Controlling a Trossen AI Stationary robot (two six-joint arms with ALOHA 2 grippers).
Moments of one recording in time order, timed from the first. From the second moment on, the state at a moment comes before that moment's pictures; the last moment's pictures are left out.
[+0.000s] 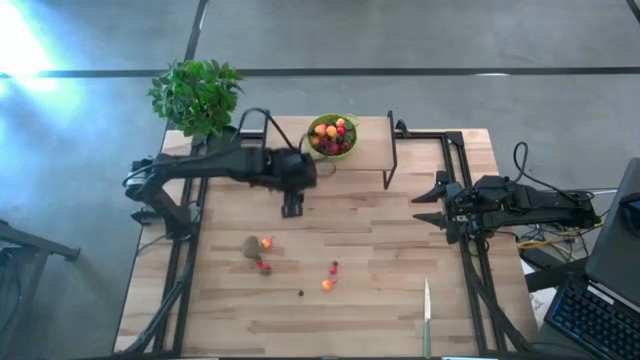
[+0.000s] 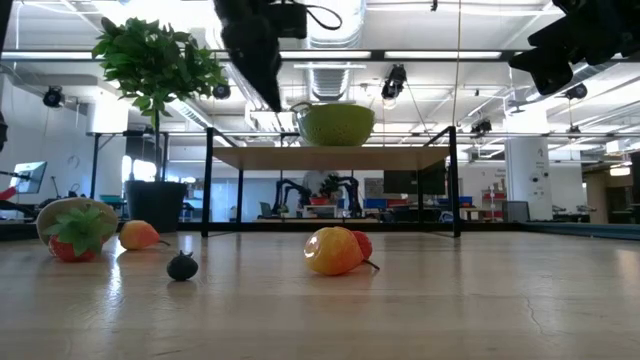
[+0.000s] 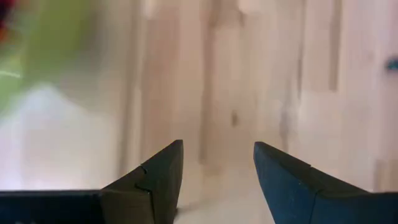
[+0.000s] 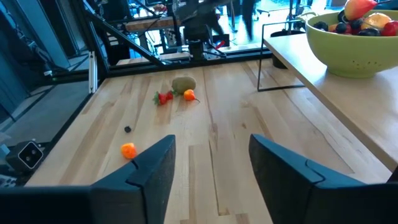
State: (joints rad) left arm 0.11 1.60 1.52 -0.99 -0.21 0.13; right arm 0.01 0.25 0.40 -0.39 -0.01 0.16
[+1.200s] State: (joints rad) left arm -0.15 1.60 1.08 -1.00 -0.04 -0.31; right arm 0.01 0.25 0.40 -0.39 -0.01 0.16
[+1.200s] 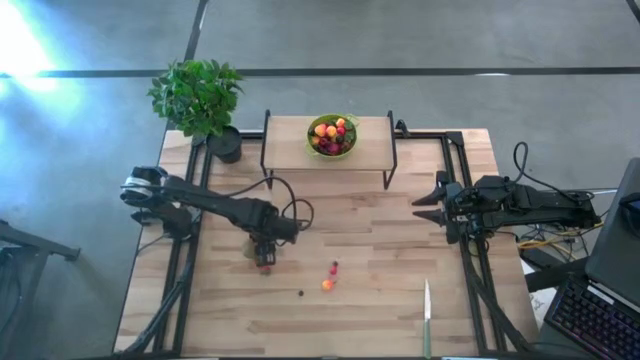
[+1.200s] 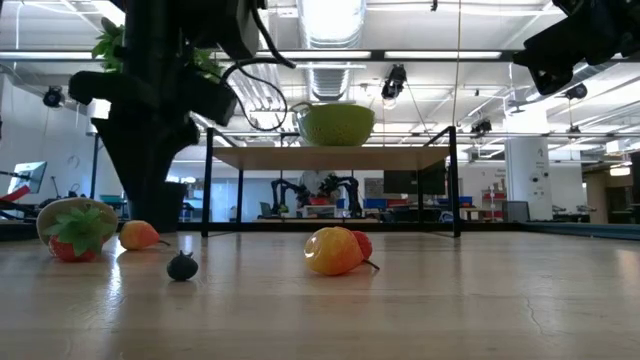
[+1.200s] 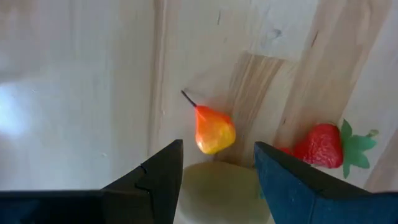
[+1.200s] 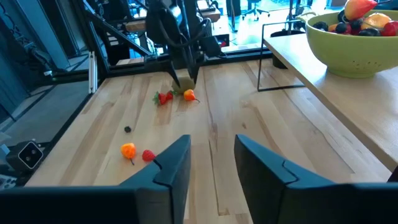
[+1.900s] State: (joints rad) left arm -0.15 1.60 0.91 -0.77 -0.02 -0.44; right arm 0.01 0.25 0.40 -0.39 -0.01 0.16
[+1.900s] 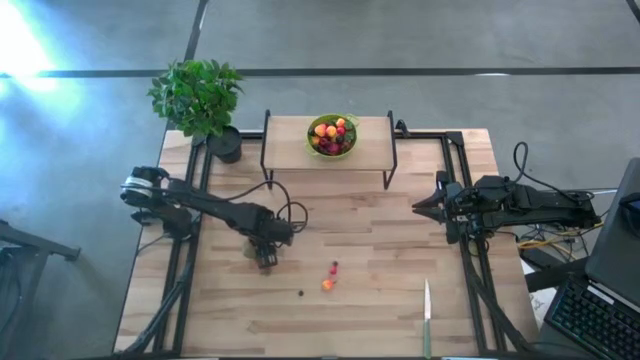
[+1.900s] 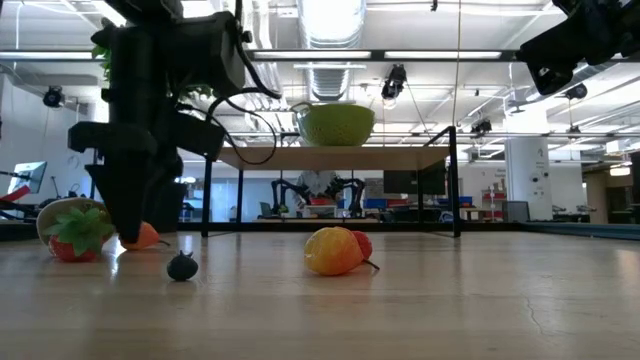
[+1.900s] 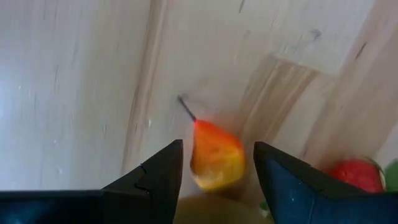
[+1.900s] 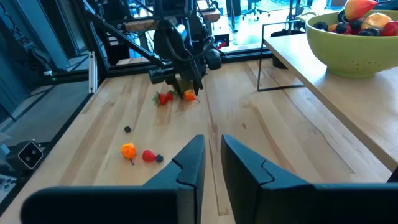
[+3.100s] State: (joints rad) left arm -0.15 1.60 0.85 -0.67 -0.03 -0.43; right arm 0.01 0.25 0.40 -0.39 -0.01 0.16
